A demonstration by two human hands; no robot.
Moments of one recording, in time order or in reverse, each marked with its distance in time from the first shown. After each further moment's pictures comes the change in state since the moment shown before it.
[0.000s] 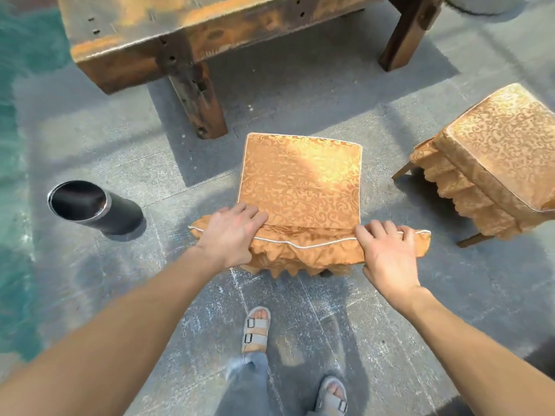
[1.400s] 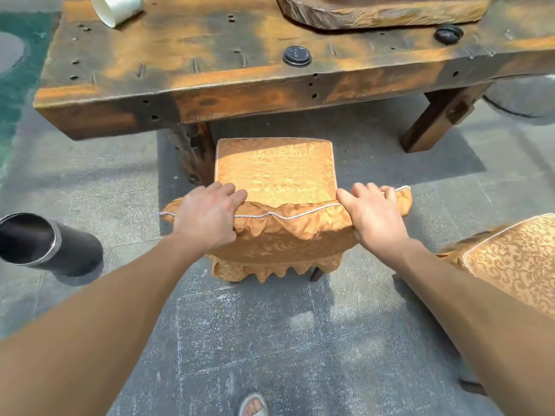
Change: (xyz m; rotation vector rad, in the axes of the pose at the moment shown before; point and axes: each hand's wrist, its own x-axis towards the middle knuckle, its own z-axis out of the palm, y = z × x) left_hand 0.290 -0.110 -0.055 0.118 0.193 -0.377; right_hand 0.410 0.139 -0.035 -0.072 0.155 -0.290
